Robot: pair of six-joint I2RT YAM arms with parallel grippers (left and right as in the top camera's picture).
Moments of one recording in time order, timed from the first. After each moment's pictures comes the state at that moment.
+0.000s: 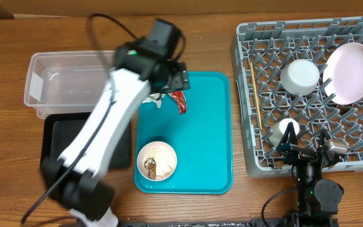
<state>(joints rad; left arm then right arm) -0.45 1.82 1.81 -1.20 -0.05 -0.63 -0.08 0.01 0.02 -0.02 0.05 0.25</state>
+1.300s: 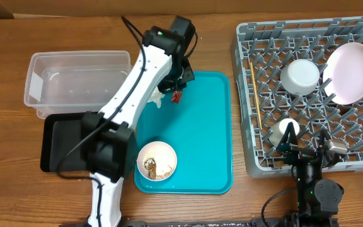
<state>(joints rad) -0.44 2.16 2.06 -1.34 0.05 -0.77 -0.08 0.01 0.02 -0.02 0.05 0.25</state>
